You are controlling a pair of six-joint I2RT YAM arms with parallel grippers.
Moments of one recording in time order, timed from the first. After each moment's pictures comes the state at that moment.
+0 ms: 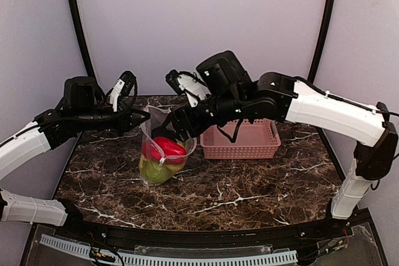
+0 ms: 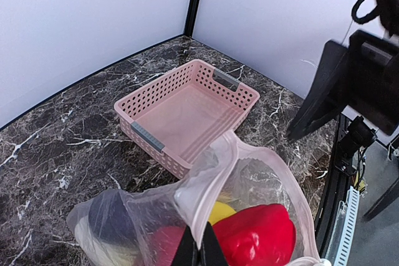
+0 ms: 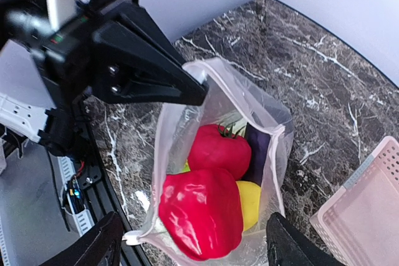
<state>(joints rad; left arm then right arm) -0.57 1.02 0.95 -0.31 0.40 -0.06 1.18 1.76 1.80 -0.65 0.01 0.26</state>
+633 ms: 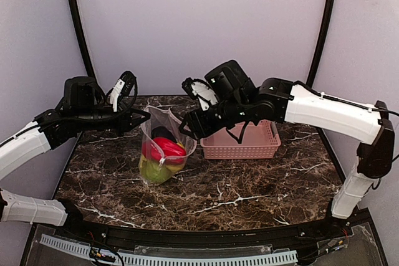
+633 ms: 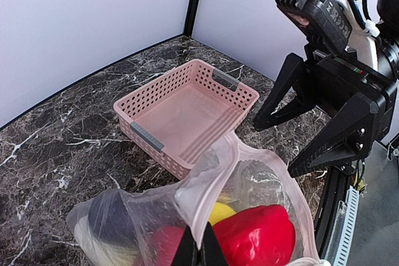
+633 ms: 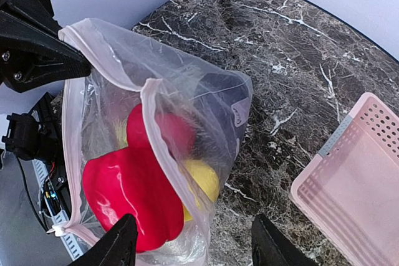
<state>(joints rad) -0.57 1.02 0.95 -0.31 0.41 -0.06 1.08 1.69 1.65 -0.63 0.01 0.30</state>
